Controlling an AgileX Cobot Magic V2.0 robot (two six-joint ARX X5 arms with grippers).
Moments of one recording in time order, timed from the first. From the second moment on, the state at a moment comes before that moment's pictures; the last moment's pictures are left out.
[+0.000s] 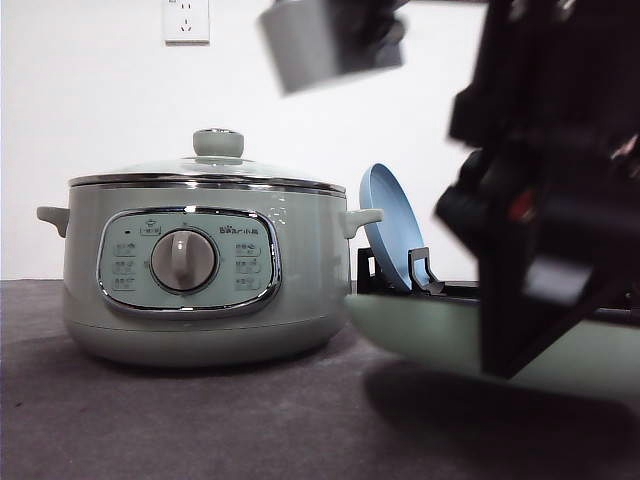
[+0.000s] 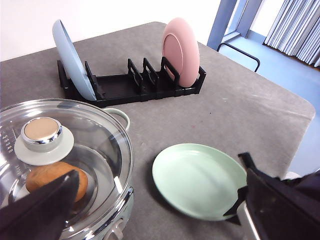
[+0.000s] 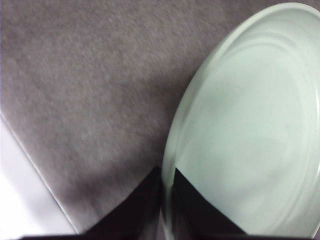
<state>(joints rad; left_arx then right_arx) -0.46 0.79 1.11 -0.70 0.44 0.01 1.25 1.37 0.82 -0.76 0.36 0.08</state>
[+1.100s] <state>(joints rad) -0.46 0.79 1.11 -0.70 0.44 0.01 1.24 1.38 1.18 -0.92 0.15 0.21</state>
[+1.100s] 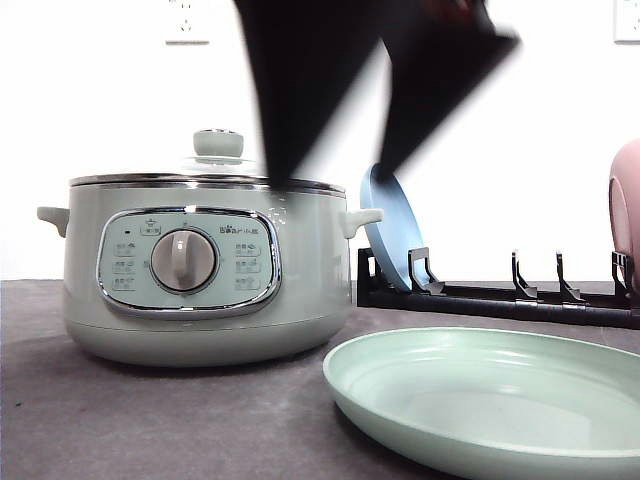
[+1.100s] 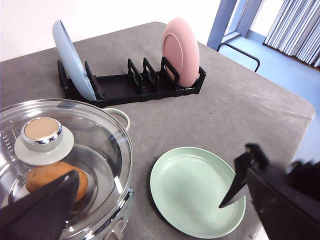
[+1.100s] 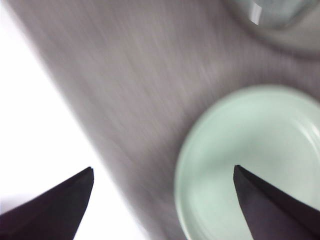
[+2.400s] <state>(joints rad) -0.46 0.81 1.12 -0.92 0.29 -0.01 0.51 0.70 1.03 -0.87 -0.16 0.16</state>
